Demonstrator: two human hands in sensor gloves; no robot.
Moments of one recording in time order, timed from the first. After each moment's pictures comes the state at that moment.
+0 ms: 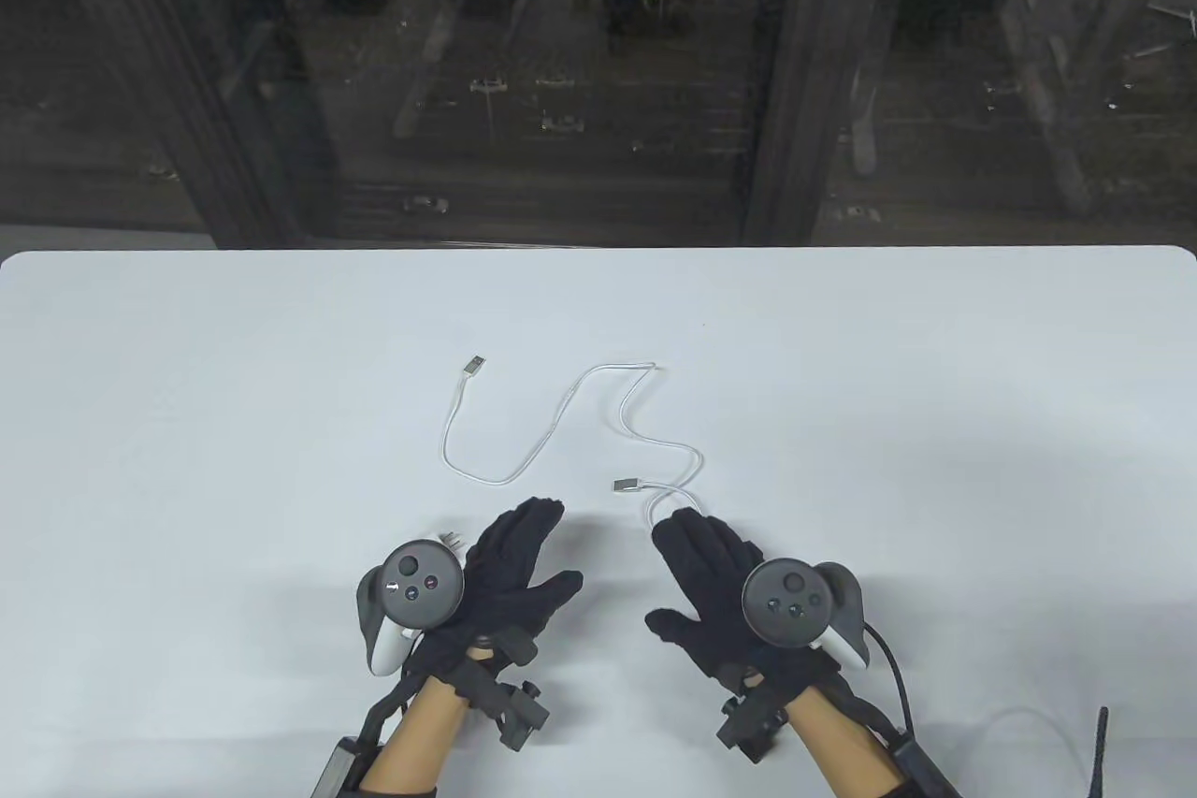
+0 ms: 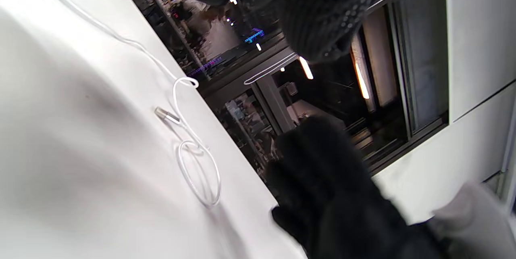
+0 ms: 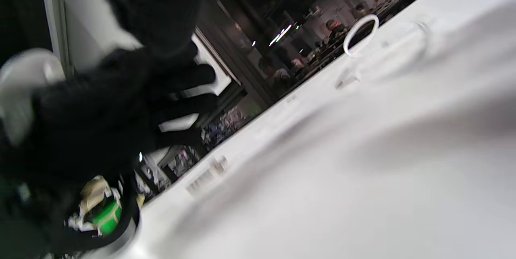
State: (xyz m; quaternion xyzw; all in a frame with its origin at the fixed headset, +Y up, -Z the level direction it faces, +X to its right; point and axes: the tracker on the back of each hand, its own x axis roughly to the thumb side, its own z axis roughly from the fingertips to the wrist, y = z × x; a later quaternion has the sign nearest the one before) left_hand -0.166 -0.734 -0.295 -0.01 -0.18 0.50 0.85; right_hand 0.117 -0.751 -0.290 0.25 0.05 0.91 0.34
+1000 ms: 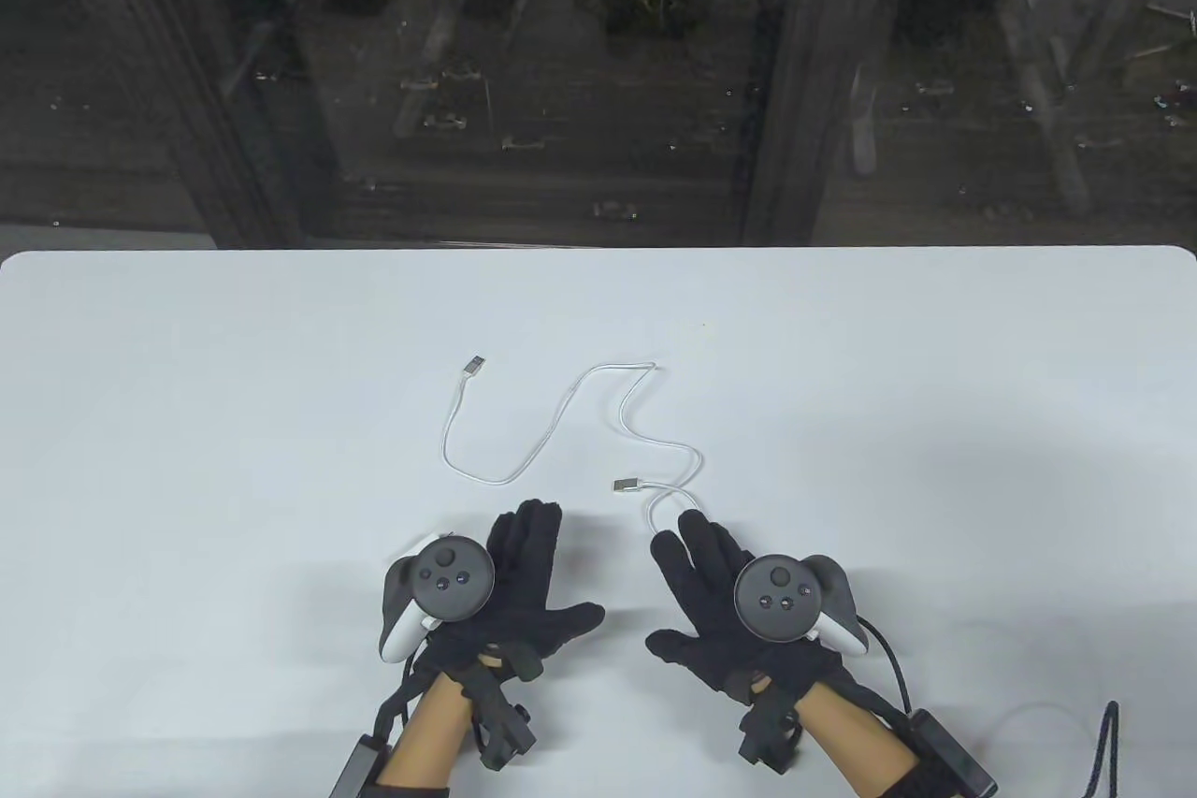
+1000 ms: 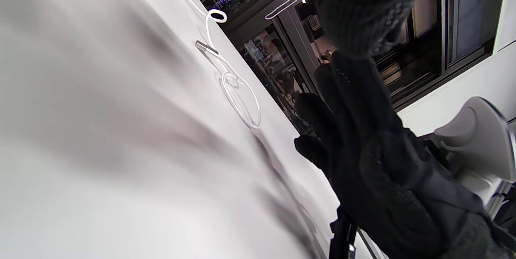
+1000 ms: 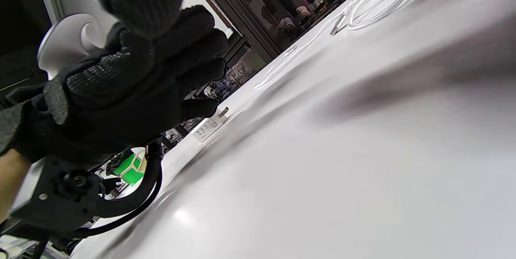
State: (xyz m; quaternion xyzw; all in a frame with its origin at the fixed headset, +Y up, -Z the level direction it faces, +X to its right) left_hand -0.156 -0.759 -0.300 -0.14 -0.21 0.44 0.86; right_hand 0.118 -0.760 -0.291 0.28 0.11 0.89 0.35
